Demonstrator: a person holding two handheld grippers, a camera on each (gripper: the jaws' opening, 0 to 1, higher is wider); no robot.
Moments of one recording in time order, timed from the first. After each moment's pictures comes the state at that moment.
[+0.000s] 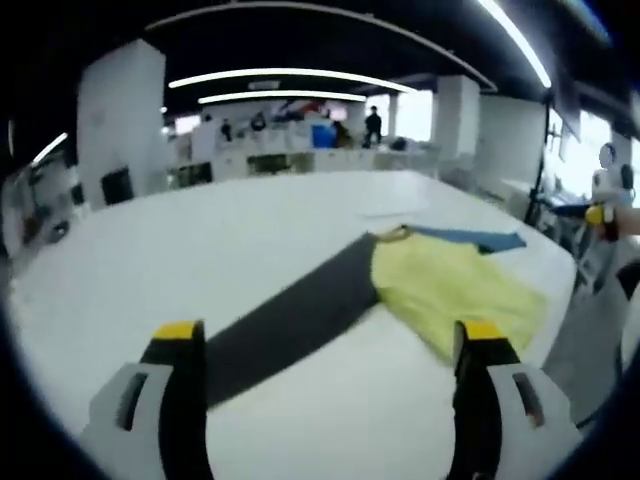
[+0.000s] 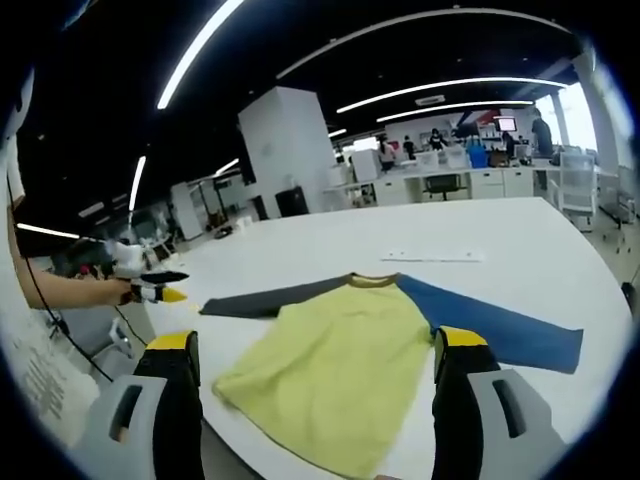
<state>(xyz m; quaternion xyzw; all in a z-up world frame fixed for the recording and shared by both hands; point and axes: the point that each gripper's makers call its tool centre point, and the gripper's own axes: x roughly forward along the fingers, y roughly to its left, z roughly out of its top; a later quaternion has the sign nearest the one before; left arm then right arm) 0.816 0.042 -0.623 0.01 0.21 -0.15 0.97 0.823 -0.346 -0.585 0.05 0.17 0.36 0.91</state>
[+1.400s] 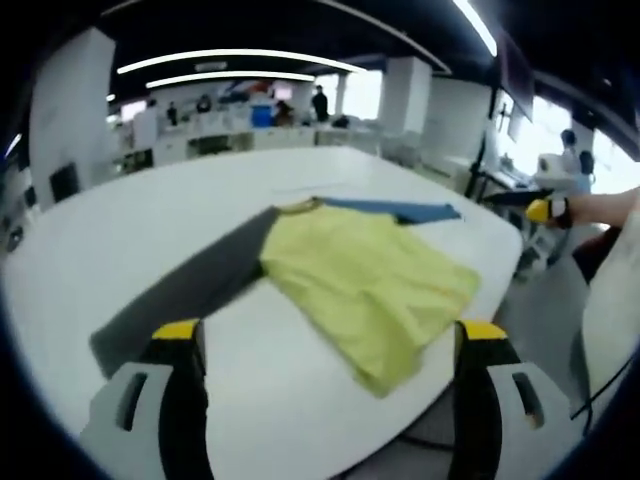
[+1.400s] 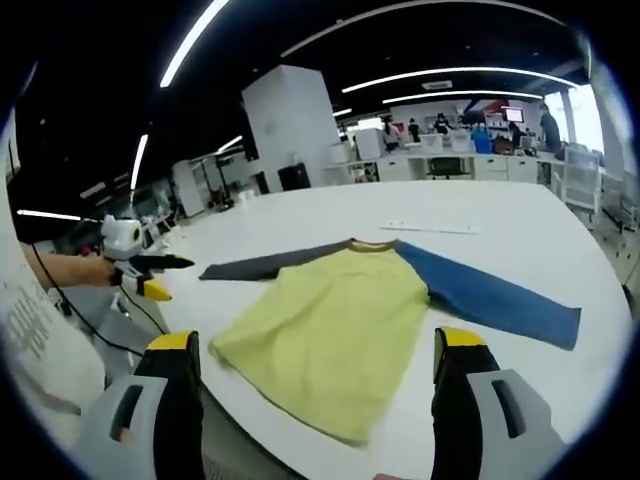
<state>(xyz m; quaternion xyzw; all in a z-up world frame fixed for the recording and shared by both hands) 0.772 -0.058 -0.665 0.01 0.27 -0.25 0.93 0.793 -0.359 -0.632 0.02 0.22 0.38 0.90</state>
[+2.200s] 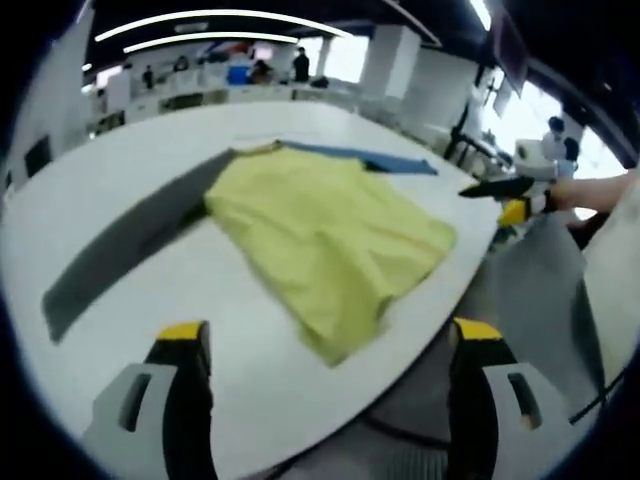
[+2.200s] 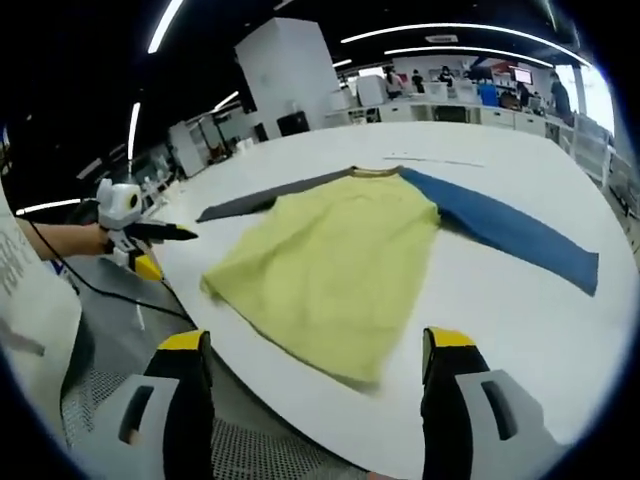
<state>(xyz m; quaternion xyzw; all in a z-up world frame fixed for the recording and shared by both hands) 0.745 -0.095 -0.728 0.00 0.35 -0.30 0.89 0.769 -0.363 -0.713 0.00 0.33 0.38 0.86</state>
